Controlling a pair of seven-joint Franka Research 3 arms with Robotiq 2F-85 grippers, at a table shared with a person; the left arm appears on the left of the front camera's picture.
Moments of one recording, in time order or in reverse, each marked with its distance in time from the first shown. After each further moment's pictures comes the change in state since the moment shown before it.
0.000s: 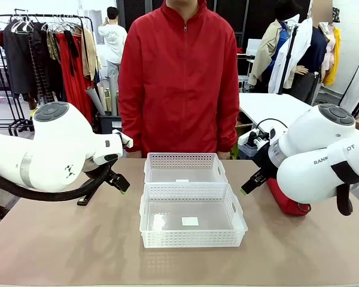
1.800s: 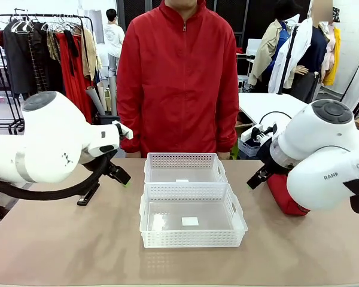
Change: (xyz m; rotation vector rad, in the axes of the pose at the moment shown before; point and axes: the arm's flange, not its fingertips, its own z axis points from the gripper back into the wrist) left arm 0.009 0.004 0.029 -0.081 -0.068 -0.051; right arm 0.005 0.002 0.019 -0.184 0.031 -0.007
